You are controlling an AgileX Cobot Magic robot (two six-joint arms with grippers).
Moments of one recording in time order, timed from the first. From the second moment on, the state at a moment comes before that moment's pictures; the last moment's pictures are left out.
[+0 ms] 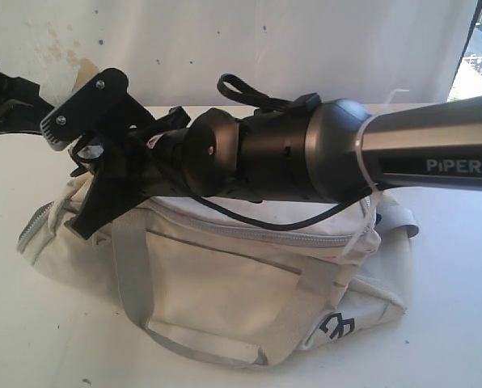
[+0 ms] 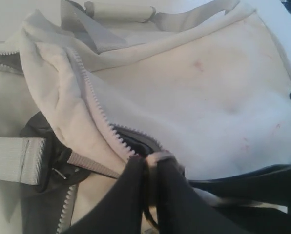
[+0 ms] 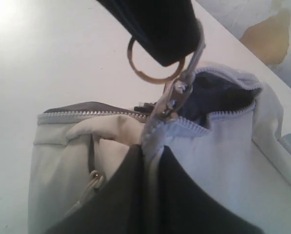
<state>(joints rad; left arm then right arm) 0.05 1.55 -1.15 -0.96 0.96 0.92 0.93 1.89 -1.32 0.67 0.02 -0.94</state>
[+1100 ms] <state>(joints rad) 0.05 1.56 -1.12 -1.16 0.92 1.04 0.93 1.88 -1.32 0.66 0.00 -0.61</state>
